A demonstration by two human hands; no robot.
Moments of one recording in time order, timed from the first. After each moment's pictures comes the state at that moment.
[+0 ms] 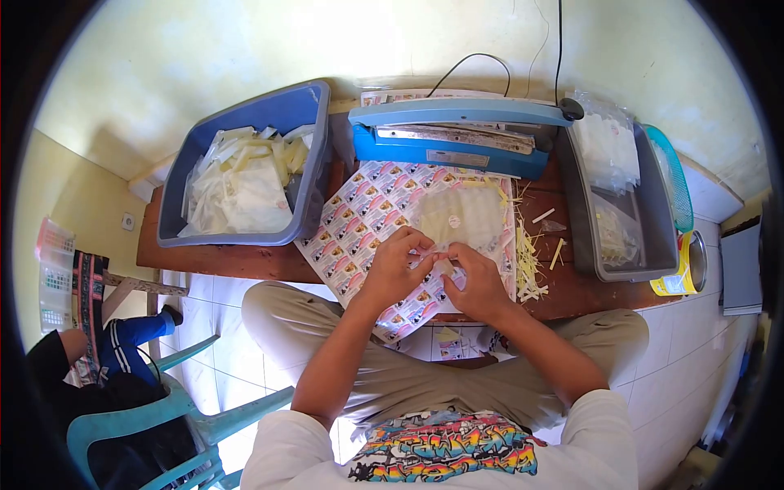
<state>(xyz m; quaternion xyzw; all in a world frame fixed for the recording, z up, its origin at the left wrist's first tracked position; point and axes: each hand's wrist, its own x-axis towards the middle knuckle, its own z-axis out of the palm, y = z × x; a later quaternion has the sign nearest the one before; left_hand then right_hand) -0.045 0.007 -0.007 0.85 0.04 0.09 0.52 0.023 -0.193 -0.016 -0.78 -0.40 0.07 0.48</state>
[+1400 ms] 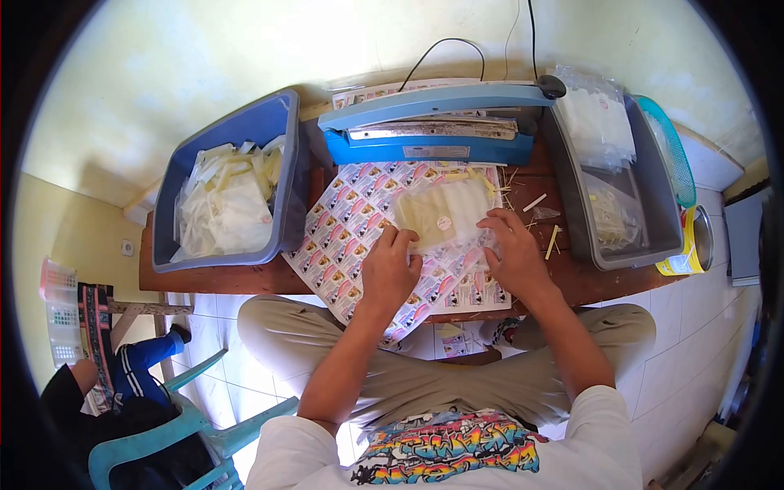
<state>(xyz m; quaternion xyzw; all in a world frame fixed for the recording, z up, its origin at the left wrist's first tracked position) -0.034 -0.014 -0.026 0.95 0.10 0.13 0.27 0.074 -0.252 -0.010 -0.87 -0.34 0.01 0.36</state>
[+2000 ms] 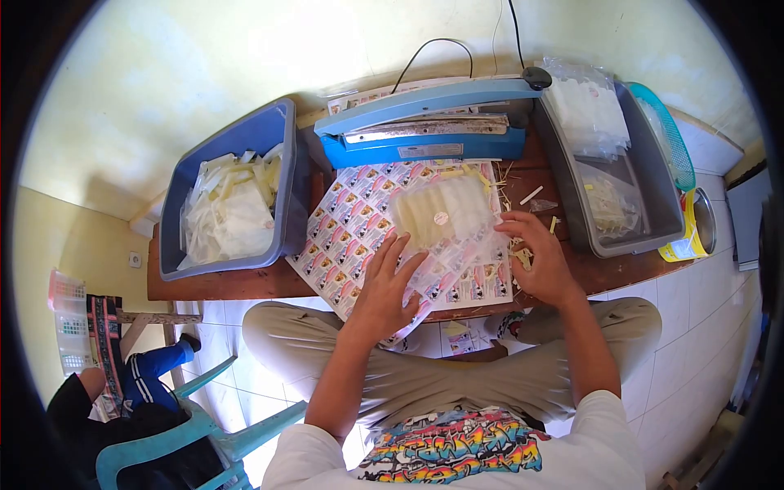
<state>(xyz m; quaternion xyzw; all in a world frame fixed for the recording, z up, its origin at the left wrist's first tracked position) -0.082 -0.011 0.012 0.96 -0.06 0.08 0.24 0.067 -0.294 0.018 -0.80 -0.35 0.05 0.48</state>
